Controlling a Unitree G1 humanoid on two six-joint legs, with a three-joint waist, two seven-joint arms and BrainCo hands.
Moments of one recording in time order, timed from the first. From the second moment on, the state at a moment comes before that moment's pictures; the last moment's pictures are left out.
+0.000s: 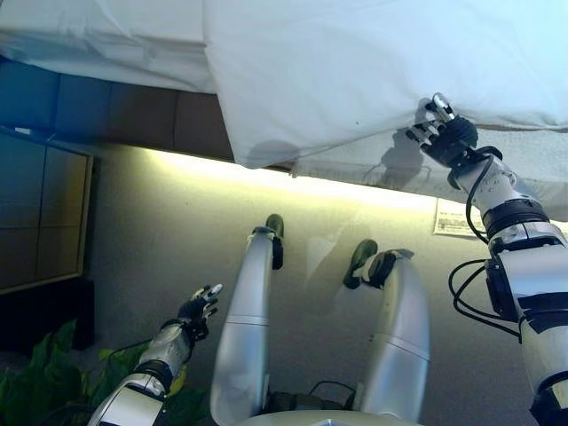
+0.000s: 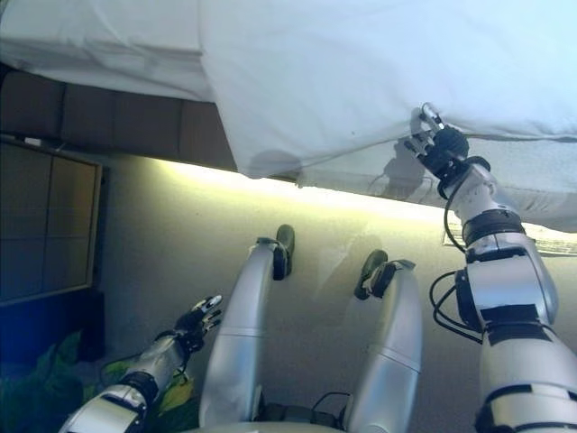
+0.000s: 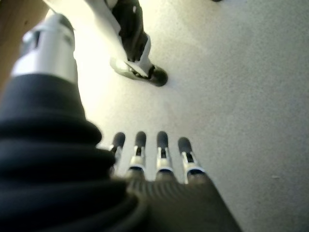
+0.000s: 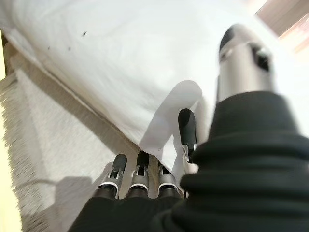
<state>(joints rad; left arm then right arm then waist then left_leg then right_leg) -0.25 0.34 -0.30 1.11 -0.80 -0.08 -0.19 -1.11 -0.64 0.21 1.20 1.13 0.18 0.25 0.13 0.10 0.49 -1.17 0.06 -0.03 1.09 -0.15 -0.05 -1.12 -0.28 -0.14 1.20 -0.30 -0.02</state>
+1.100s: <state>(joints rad) -0.18 0.40 -0.25 0.85 -0.80 -0.15 -0.19 -0.90 -0.57 0.15 1.06 1.17 0.18 0.30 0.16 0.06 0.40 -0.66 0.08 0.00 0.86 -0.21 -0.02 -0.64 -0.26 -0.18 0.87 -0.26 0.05</state>
